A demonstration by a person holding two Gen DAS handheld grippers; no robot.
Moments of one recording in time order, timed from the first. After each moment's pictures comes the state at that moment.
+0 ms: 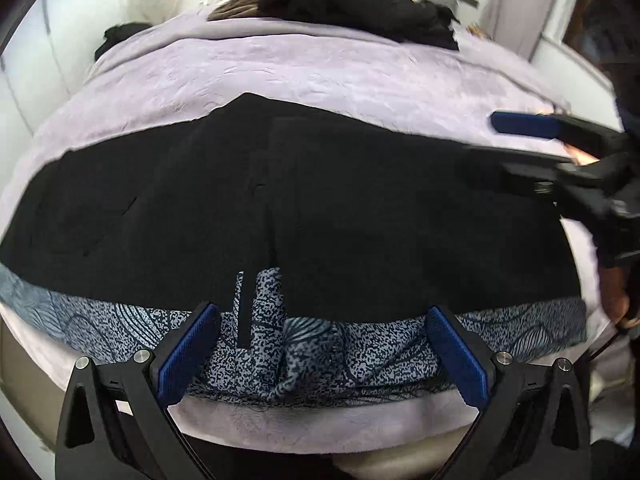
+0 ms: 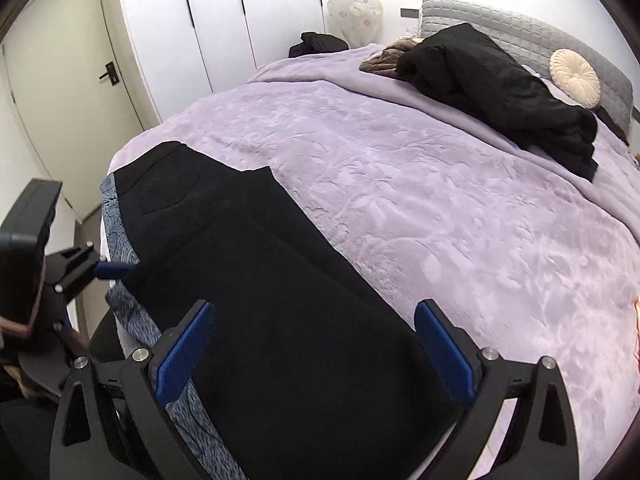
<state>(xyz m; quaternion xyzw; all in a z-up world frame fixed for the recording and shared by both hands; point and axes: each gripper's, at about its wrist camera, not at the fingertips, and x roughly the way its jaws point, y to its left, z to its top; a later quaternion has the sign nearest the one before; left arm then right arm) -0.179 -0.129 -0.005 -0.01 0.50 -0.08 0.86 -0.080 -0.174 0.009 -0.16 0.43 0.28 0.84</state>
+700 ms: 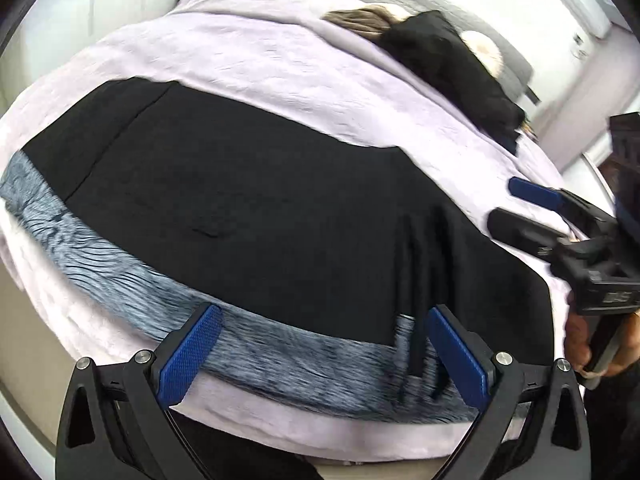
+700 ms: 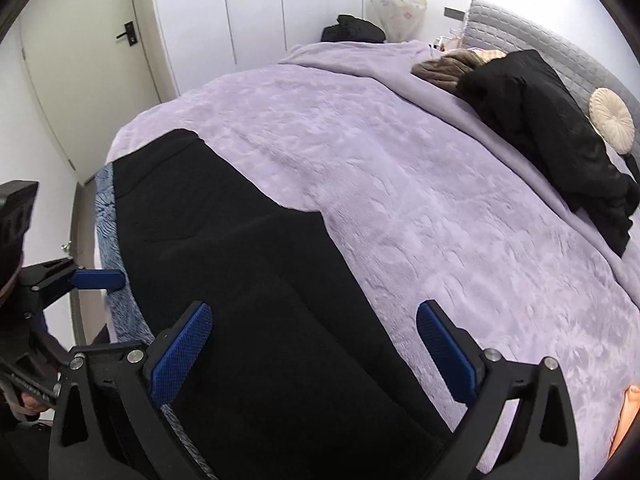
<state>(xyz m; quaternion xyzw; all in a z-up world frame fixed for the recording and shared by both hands) -0.184 -0.004 0.005 -0.19 0.49 -0.01 0.85 -0.046 -0.071 -0.001 -0.22 0.43 0.32 0.81</state>
